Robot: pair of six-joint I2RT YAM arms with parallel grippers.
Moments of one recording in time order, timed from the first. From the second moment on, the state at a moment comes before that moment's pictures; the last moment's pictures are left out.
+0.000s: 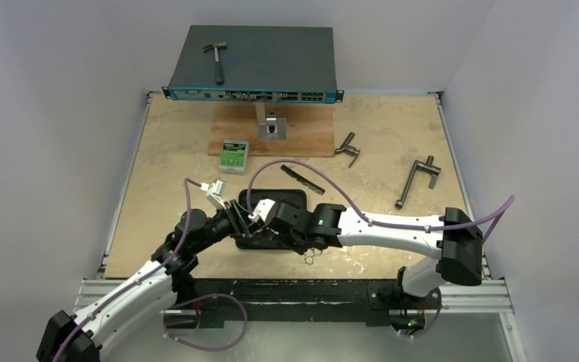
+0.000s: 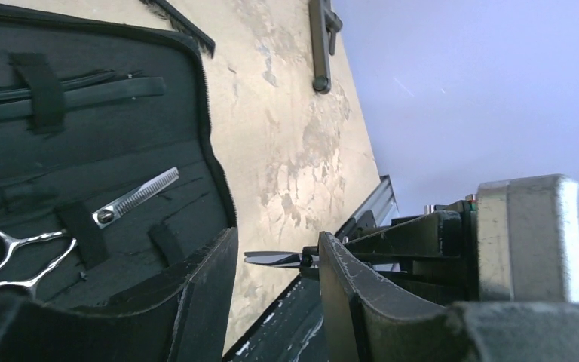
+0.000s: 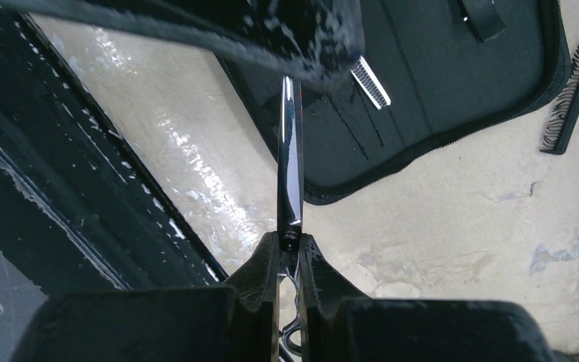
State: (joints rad) left arm -0.62 0.57 0.18 0.18 0.24 -0.97; right arm 1.26 1.51 1.16 -0.75 0.23 0.12
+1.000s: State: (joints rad) left arm -0.62 0.85 0.17 0.50 0.43 -1.00; right arm 1.26 1.45 1.16 -0.67 0.25 0.15
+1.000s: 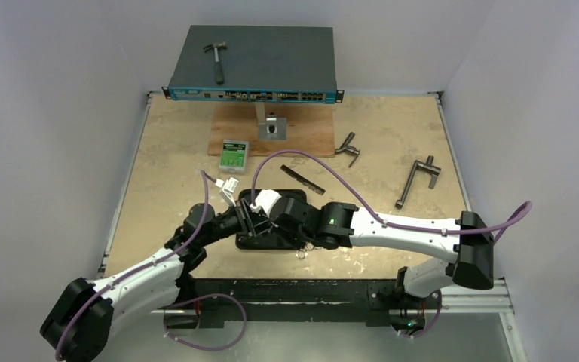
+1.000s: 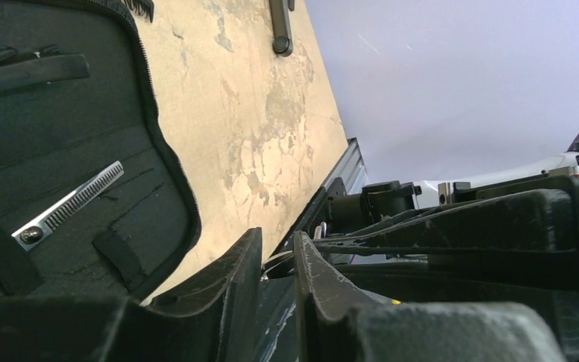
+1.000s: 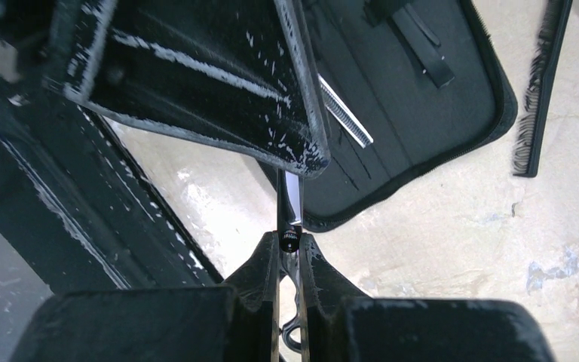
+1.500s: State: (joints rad) left arm -0.62 0.86 0.15 0.61 0.44 -1.06; right arm 1.26 1.43 1.16 -0.65 0.27 0.17
